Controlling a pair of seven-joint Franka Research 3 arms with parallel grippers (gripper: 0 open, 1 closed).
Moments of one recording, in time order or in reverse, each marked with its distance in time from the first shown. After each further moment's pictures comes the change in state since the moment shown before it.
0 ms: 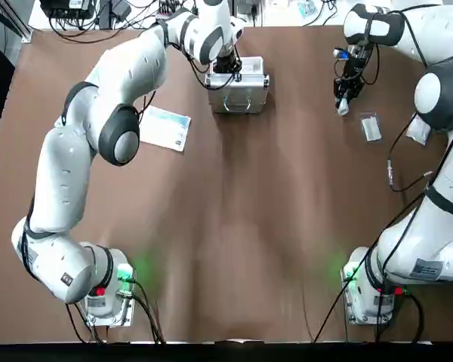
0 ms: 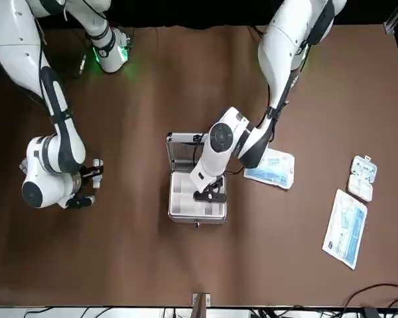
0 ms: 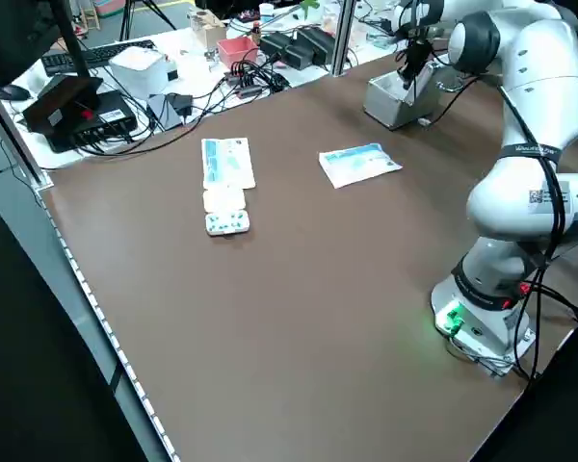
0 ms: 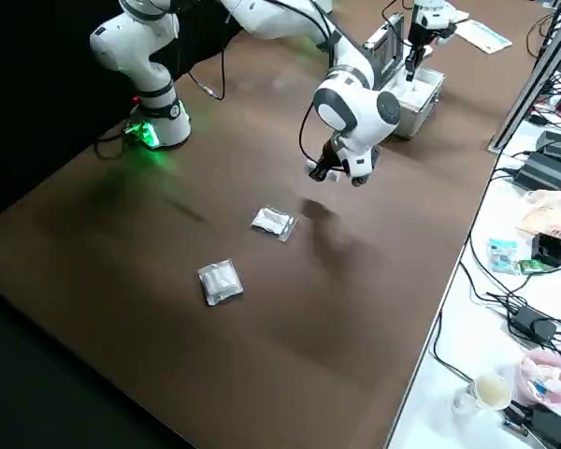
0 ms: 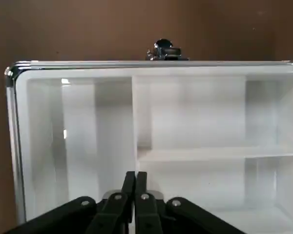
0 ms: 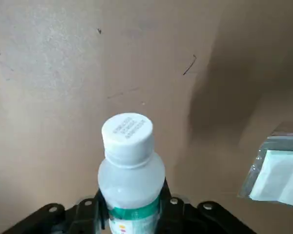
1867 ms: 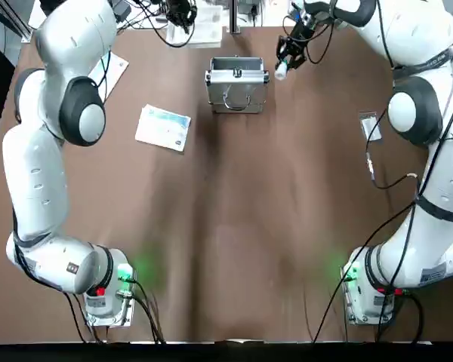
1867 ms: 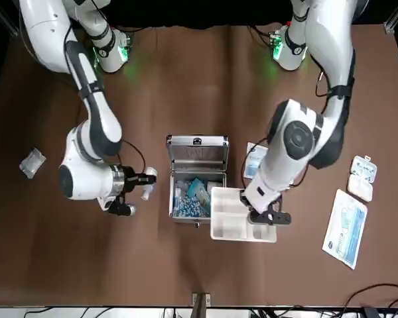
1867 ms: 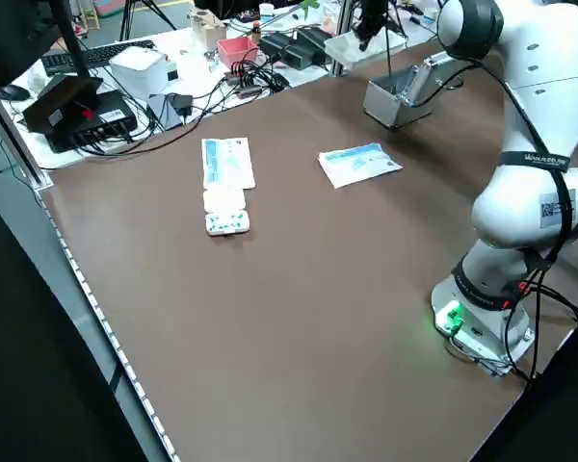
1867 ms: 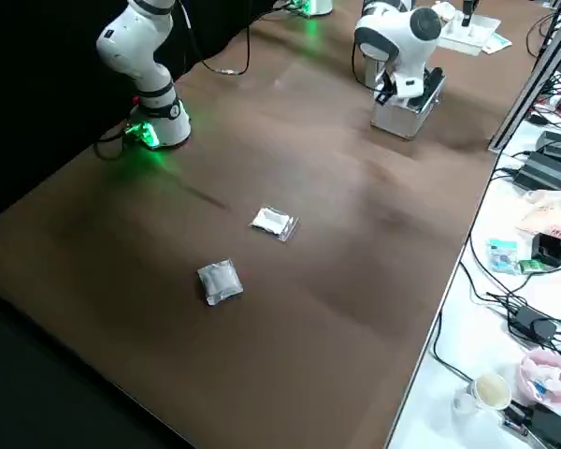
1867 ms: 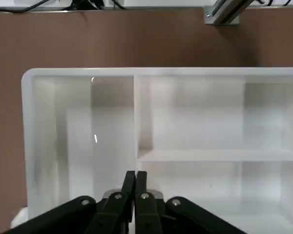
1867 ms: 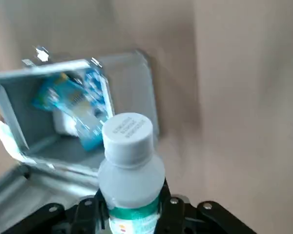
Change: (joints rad) left arm 0.258 -0.193 0.000 0.003 0.000 -0.188 0.256; right arm 0.305 0.000 0.011 0.186 0.455 0.206 0.315
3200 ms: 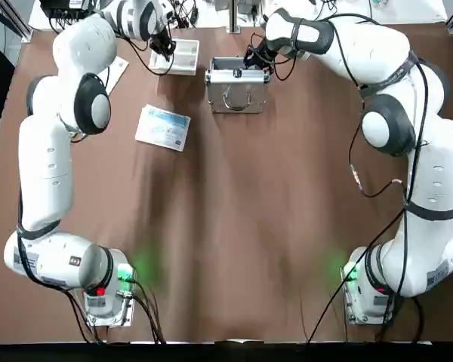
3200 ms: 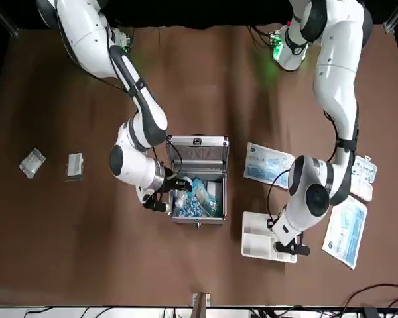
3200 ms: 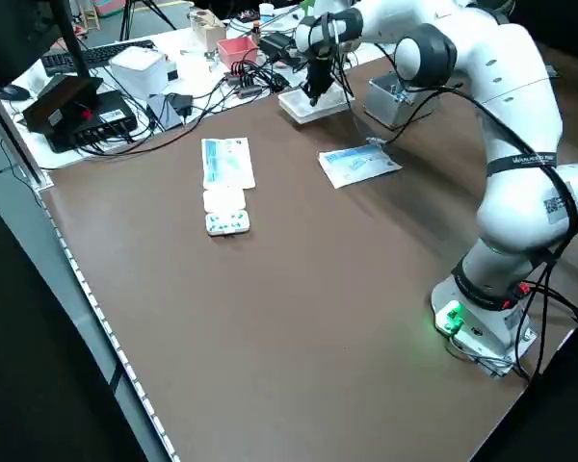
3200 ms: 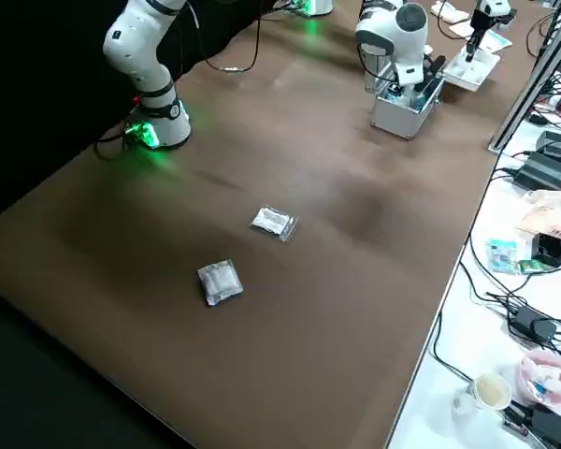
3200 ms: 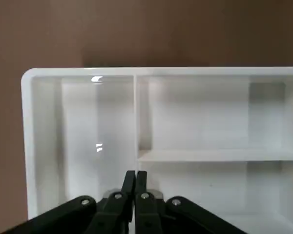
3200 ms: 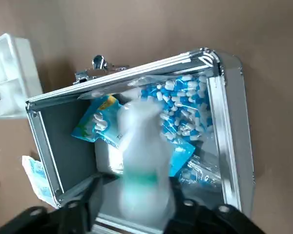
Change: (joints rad) left arm 0.139 0.237 0.036 -0.028 0.026 0.215 0.190; right arm 0.203 0.104 -0.009 0.000 0.100 0.376 0.098
